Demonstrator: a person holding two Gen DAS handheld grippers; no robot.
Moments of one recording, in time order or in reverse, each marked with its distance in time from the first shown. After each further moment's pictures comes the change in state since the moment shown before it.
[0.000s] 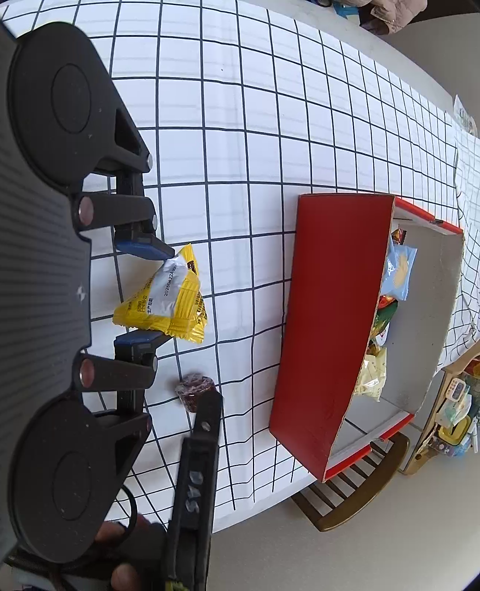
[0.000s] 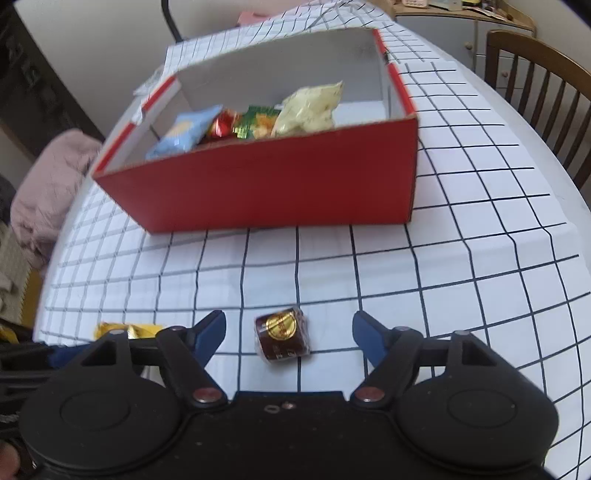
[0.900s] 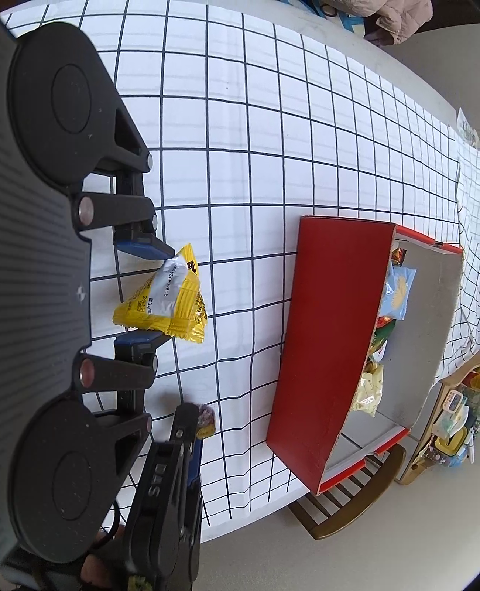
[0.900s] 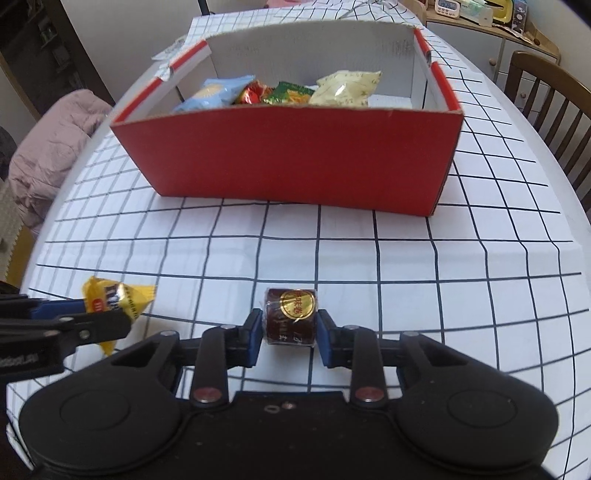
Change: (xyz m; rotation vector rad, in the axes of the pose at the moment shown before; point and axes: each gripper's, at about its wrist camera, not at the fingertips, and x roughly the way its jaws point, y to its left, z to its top) left arm -0.006 0.009 -0.002 -0.017 -0.003 0.024; right arm -0.002 0.018 -0.004 -0.104 0.020 -0.025
